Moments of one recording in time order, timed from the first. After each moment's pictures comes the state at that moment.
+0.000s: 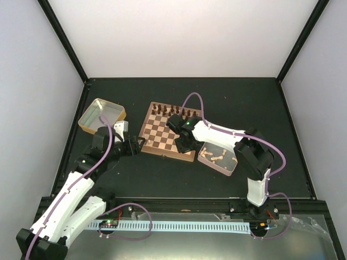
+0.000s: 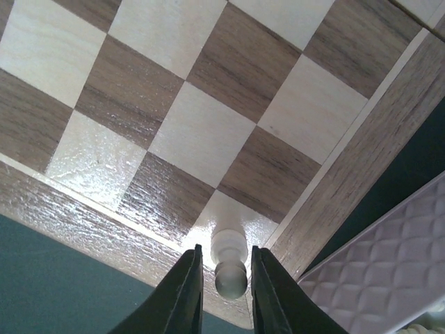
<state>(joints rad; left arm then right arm) -0.35 0.71 0.67 -0.57 0.21 -0.52 0.86 1.90 1.41 -0.93 0.12 0.51</state>
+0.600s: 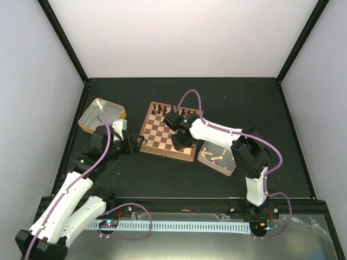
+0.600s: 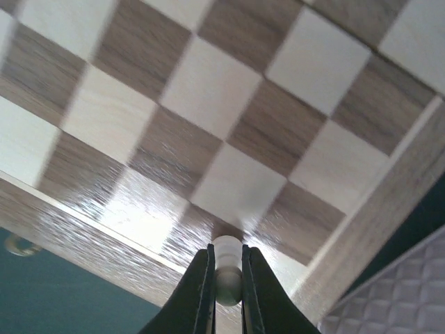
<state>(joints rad) -0.35 0.71 0.70 -0.59 0.20 -0.52 0.86 1.93 1.45 -0.90 0.12 0.53</state>
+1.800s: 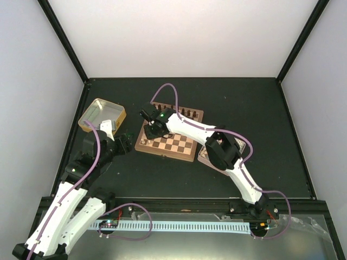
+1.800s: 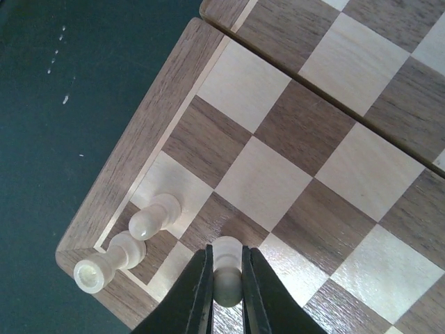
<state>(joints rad) -0.35 0.59 0.73 -0.66 0.00 -0.53 0.93 2.32 2.02 -0.83 0.02 0.56</state>
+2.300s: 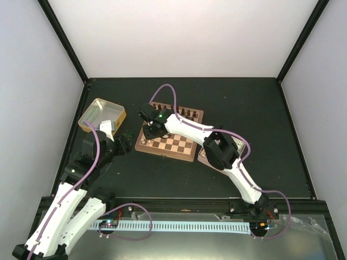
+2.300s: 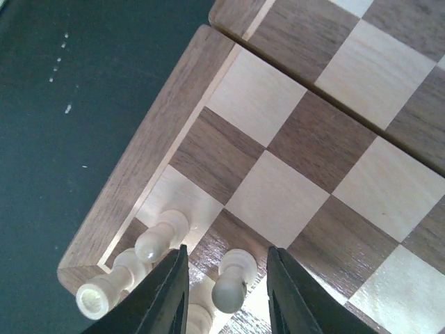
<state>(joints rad) -0.35 0.59 0.73 -0.67 0.00 -0.53 0.93 2.36 2.05 -0.82 0.02 0.56</state>
